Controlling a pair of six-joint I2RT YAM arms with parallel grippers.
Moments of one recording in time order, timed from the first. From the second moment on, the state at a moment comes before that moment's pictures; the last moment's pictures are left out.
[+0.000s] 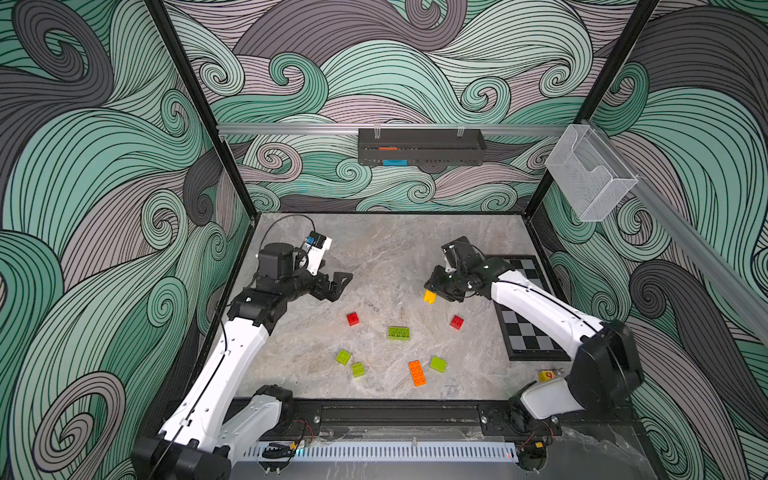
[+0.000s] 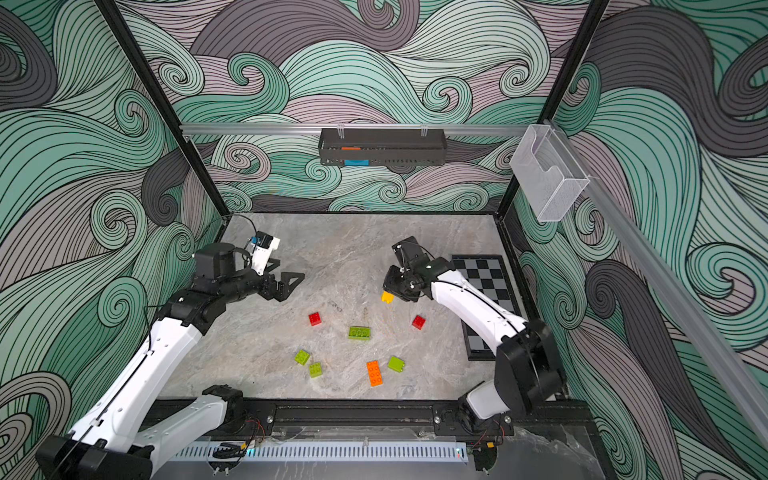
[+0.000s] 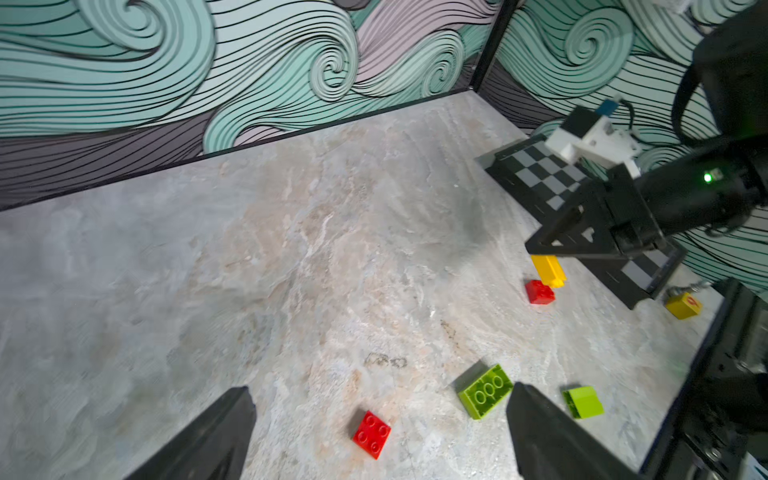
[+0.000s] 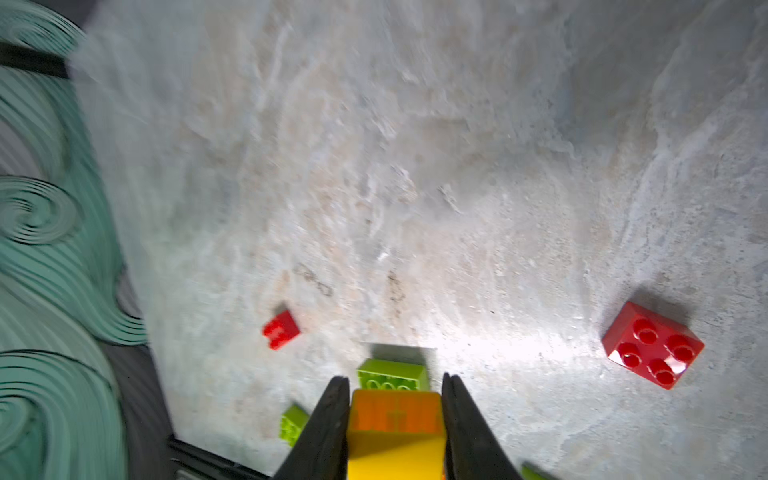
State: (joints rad) left arm -0.23 1.02 0.99 -0.54 0.45 0.09; right arm 0.50 1.44 1.16 -0.71 -0.15 0.93
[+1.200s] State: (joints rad) left arm -0.72 1.59 1.56 -0.61 0.45 -0.06; right arm 0.46 1.13 1.09 -0.45 -0.30 1.32
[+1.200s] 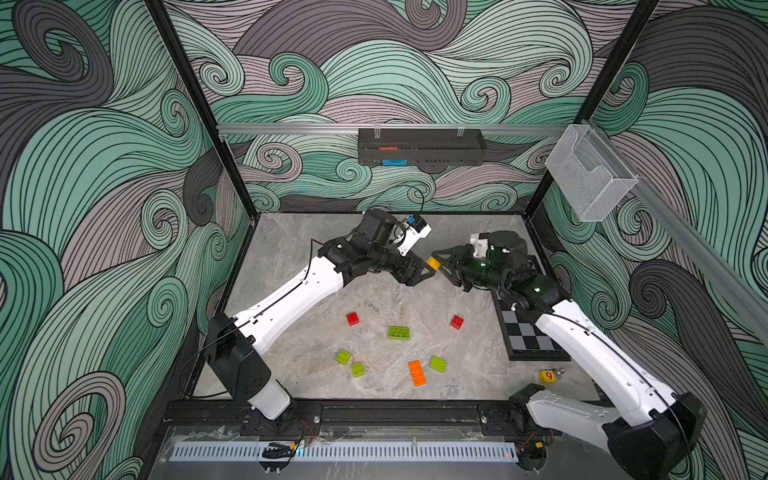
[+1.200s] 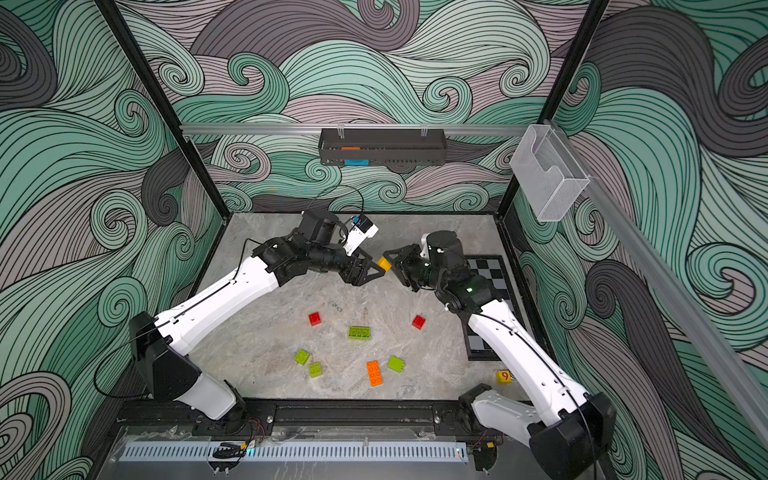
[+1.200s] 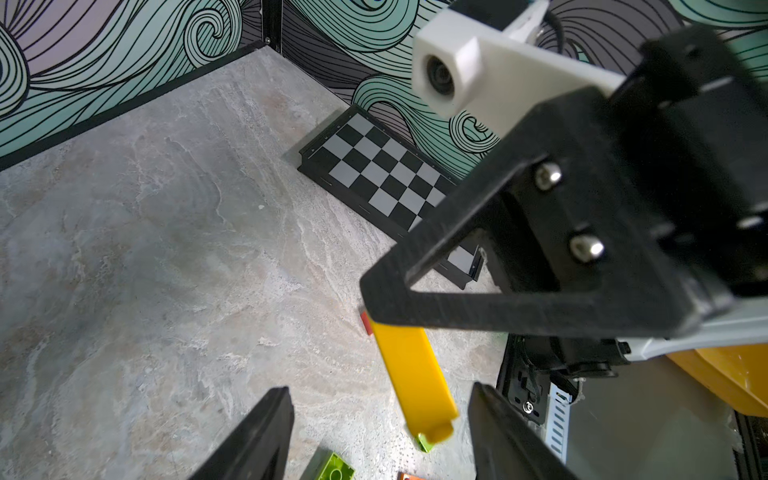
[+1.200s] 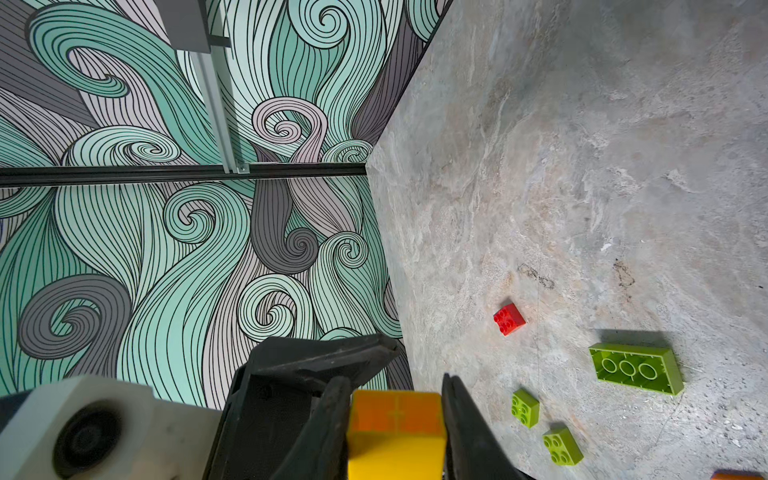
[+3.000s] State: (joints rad) left arm -0.74 1.15 0.82 0.37 0.22 1.57; right arm 0.47 1.12 1.00 -0.13 -0.76 1.30
